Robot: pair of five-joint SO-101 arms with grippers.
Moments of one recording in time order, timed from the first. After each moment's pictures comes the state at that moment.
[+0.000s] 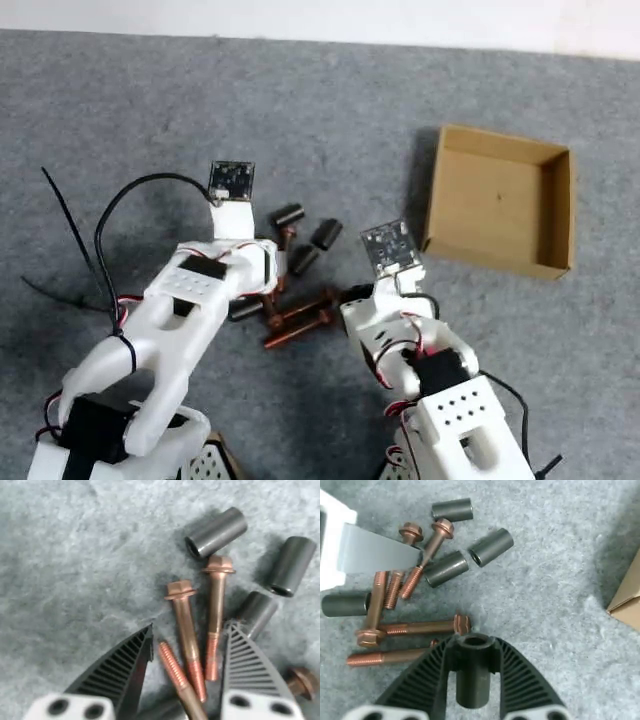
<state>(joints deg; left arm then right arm) 9.8 -17.2 56.4 27.8 18.4 -27.1 -67.6 79.1 40.5 1.3</state>
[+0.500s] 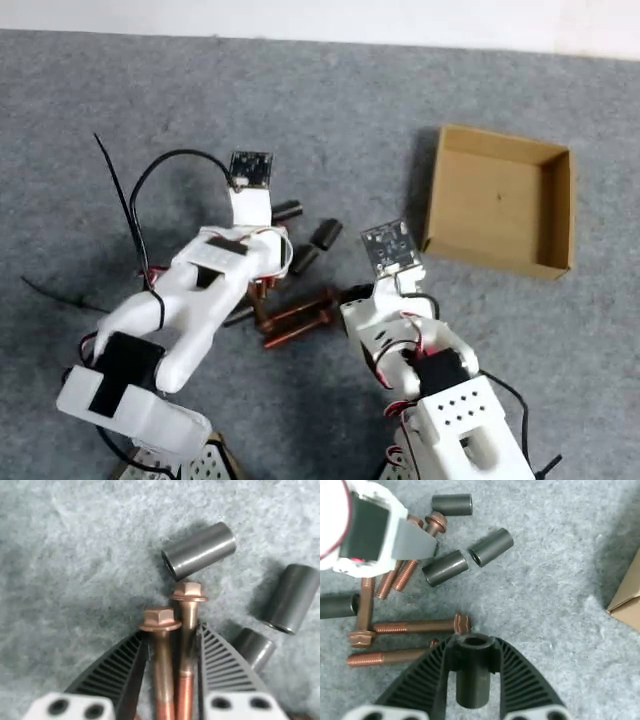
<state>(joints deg) 9.4 2.9 45.3 21.6 19.5 -27.1 -67.6 79.1 40.5 1.3</state>
